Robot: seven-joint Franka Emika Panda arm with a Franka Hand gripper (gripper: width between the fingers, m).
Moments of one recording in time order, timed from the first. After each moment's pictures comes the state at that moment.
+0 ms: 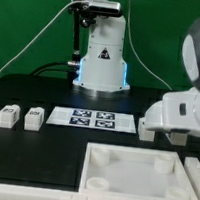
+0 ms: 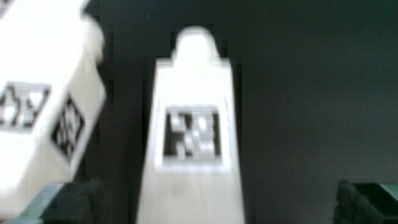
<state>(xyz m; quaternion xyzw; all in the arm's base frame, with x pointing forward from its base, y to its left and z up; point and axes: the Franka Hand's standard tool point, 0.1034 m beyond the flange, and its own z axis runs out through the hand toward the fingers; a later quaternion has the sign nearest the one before) 0.392 0.176 0.013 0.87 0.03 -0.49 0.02</state>
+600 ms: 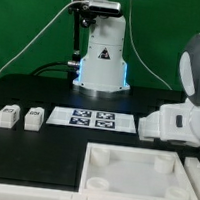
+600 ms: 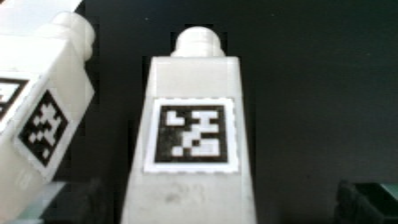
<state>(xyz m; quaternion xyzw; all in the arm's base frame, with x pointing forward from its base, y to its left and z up) 0.386 0.176 0.002 0.88 0.04 -0.47 0.01</state>
